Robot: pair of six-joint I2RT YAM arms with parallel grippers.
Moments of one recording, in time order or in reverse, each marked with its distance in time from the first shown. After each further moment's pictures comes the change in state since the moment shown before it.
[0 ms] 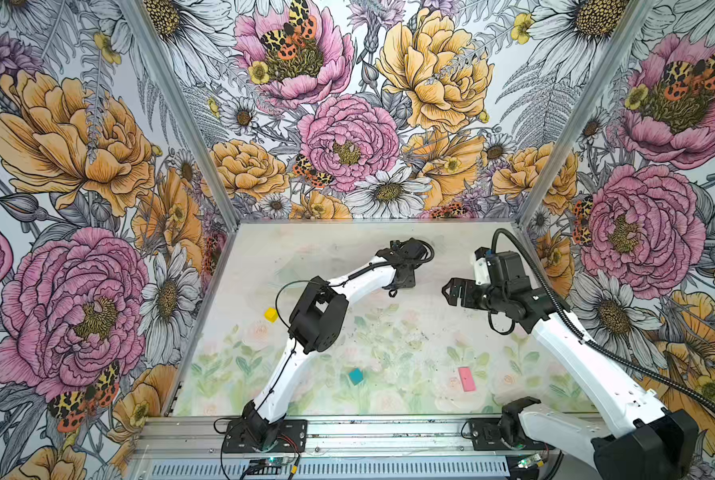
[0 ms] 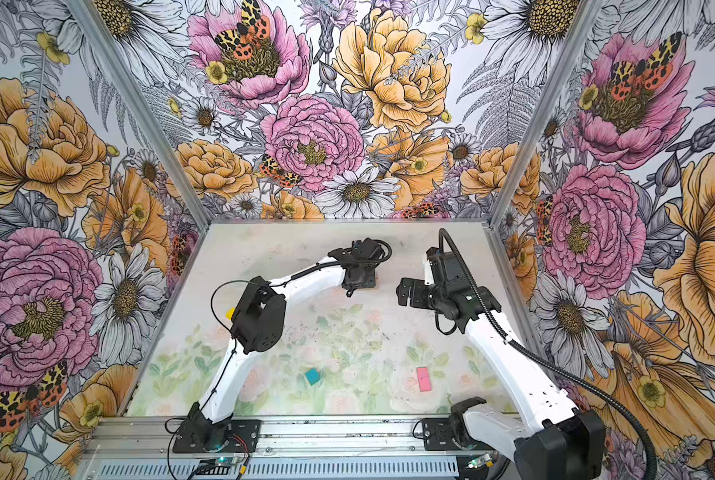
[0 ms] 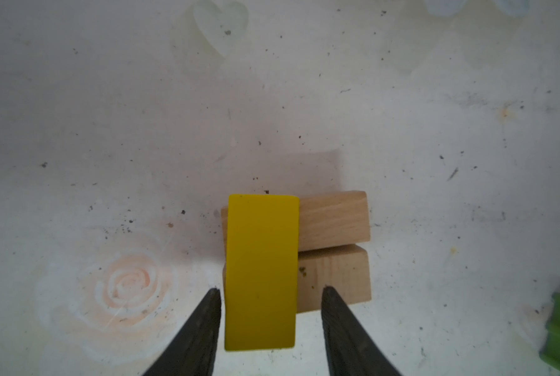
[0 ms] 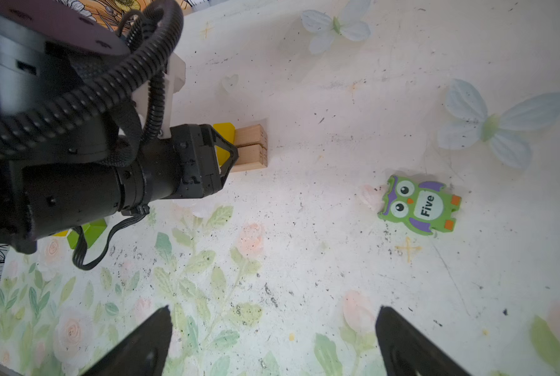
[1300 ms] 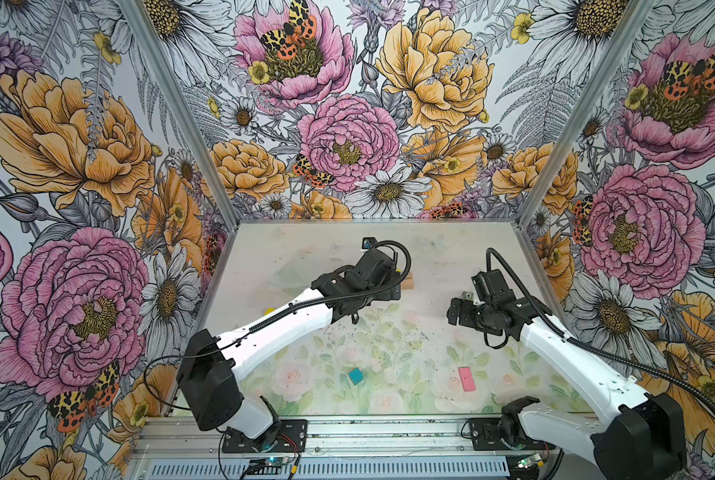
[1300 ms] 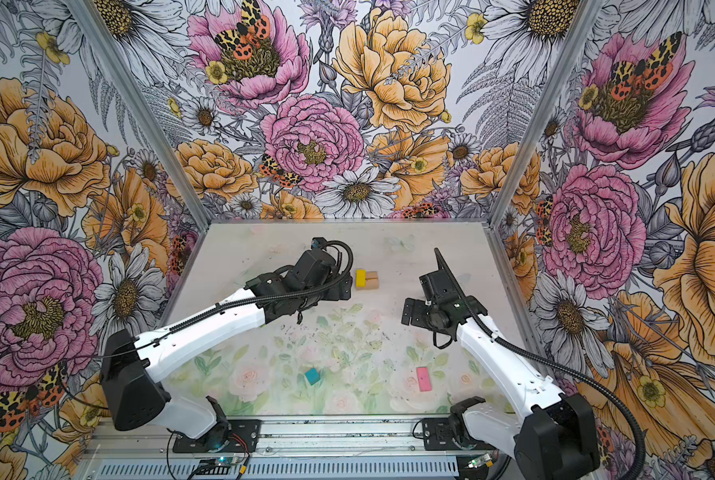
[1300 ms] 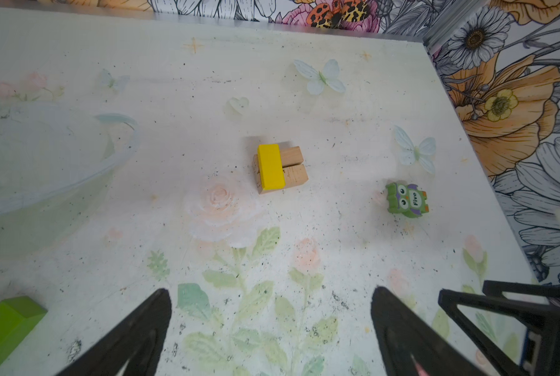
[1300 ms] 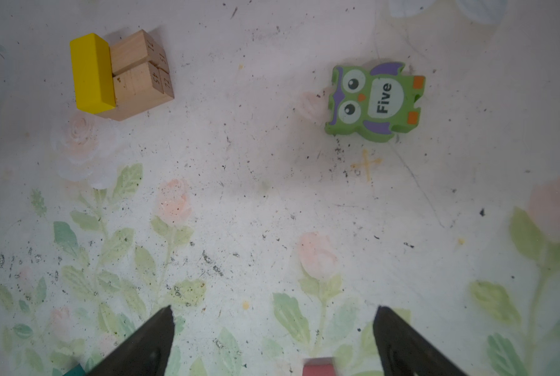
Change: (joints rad) left arm -0.089 -0.889 -0.743 0.209 -0.066 0.119; right arm 0.056 0.030 -0.163 -0.051 0.145 0.155
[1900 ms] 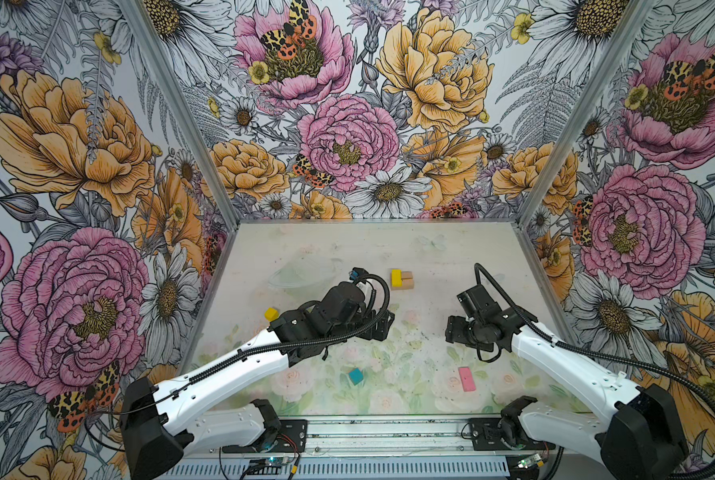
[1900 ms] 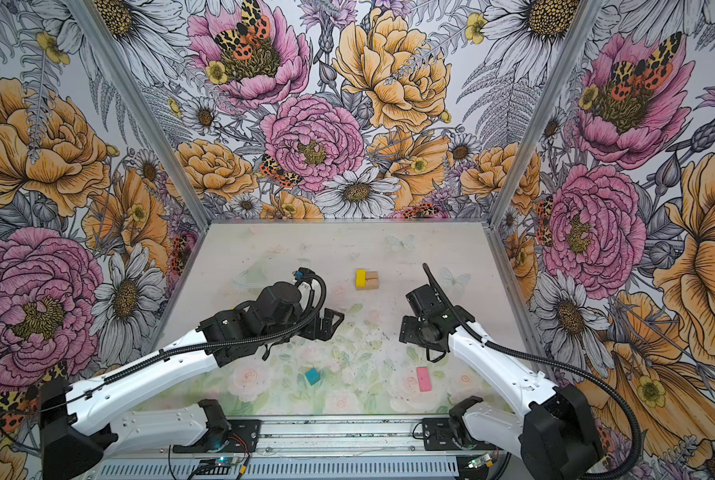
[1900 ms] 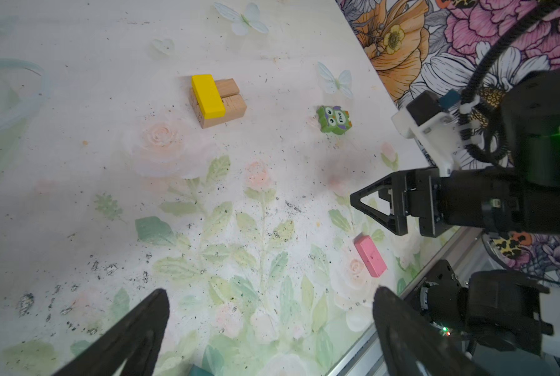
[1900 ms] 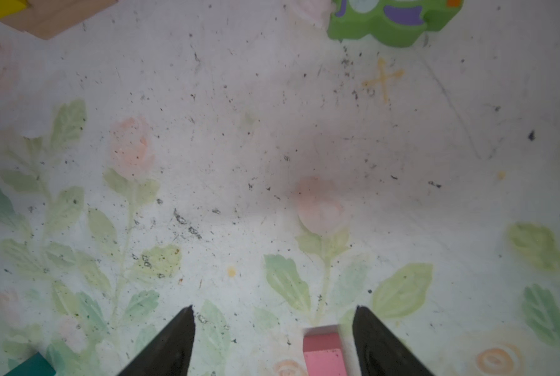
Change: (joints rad) left arm -0.078 -0.340 -0.303 0.064 0.237 0.053; right arm 0.121 -0.013 -0.122 -0.029 0.038 0.143
